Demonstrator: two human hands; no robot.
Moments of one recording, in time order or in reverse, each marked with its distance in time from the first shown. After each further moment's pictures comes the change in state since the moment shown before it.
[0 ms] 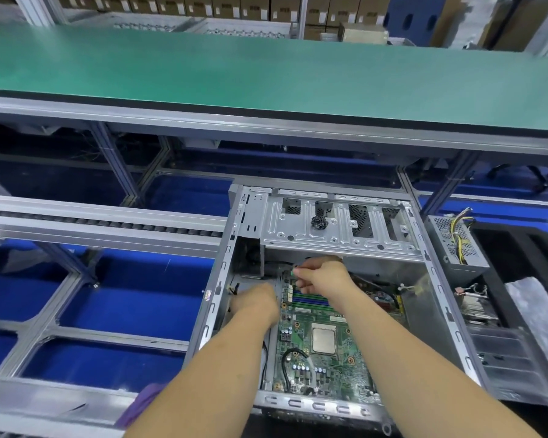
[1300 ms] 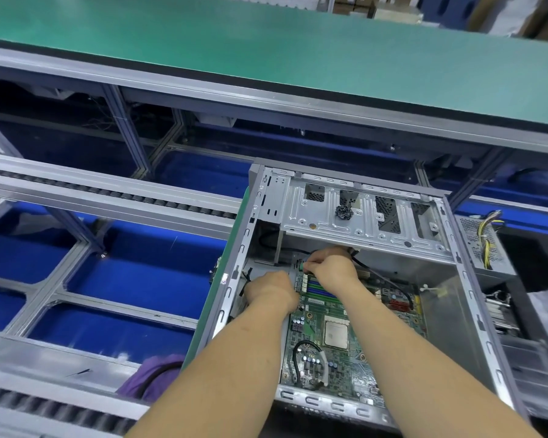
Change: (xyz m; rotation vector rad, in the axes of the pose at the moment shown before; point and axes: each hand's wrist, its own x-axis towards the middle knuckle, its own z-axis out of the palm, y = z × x) left_hand 0.007 0.005 0.004 -0.062 0.017 -0.021; right_hand 0.024 0.003 0.016 -0.693 0.025 -0.135
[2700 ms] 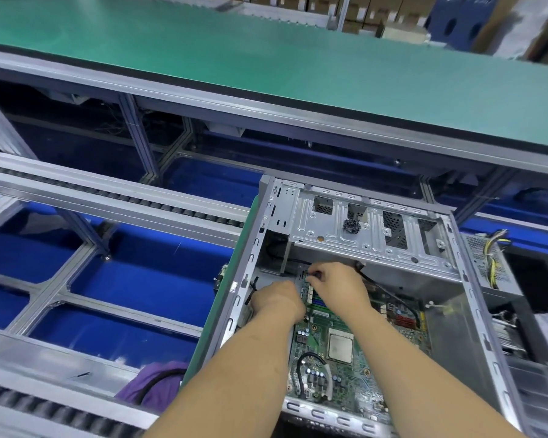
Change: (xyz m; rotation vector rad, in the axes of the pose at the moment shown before) left_hand 0.005 0.002 0.004 -0.022 -0.012 -0.020; right_hand -0.025 -0.009 -0.003 -0.374 0.144 -0.216
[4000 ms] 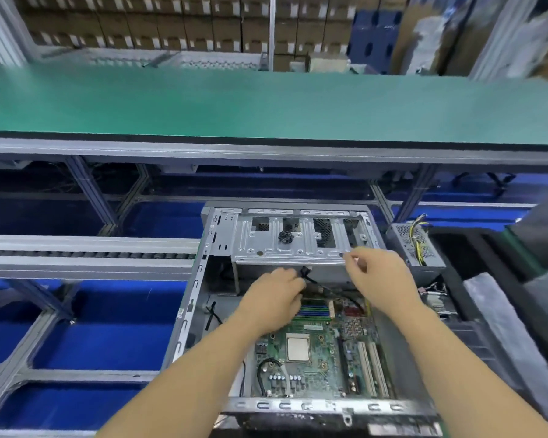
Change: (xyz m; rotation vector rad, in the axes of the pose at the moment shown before) left_hand -0.031 0.042 -0.027 0.207 0.494 0.931; right_hand -0.077 0.085 -0.125 0.033 0.373 0.024
